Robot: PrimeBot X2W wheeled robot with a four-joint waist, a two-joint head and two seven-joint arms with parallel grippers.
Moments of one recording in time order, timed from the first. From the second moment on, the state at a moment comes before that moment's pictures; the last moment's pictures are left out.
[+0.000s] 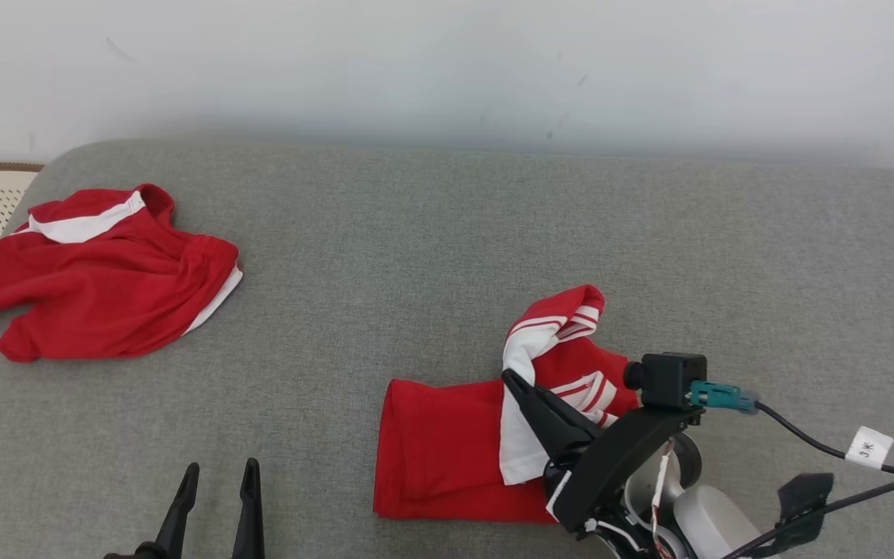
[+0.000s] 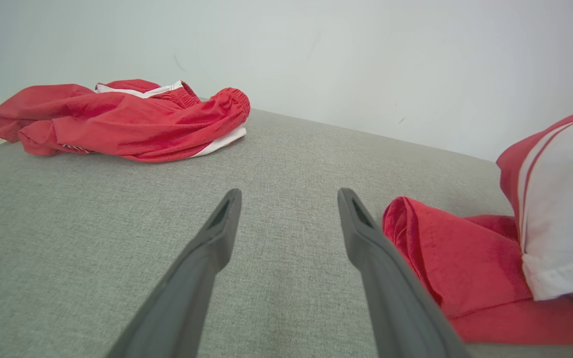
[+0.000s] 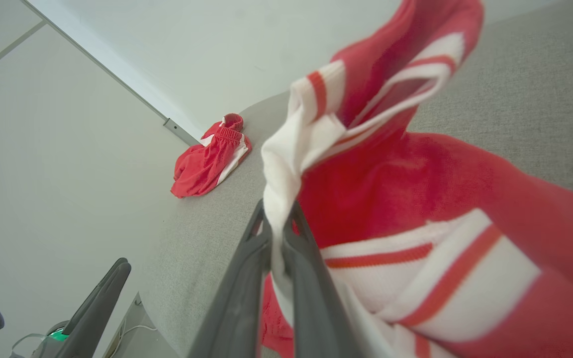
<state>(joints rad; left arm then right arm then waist) -0.02 0.07 -0.07 0.06 -0.24 0.02 -0.26 -0.30 -0.13 0.54 0.11 0.74 0.13 0.21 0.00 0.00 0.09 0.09</state>
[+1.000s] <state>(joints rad) -0.07 0.05 -0.09 0.11 -0.23 -0.01 -0.26 -0.45 -0.06 0.66 0.31 0.83 0.13 -0.02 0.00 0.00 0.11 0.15</state>
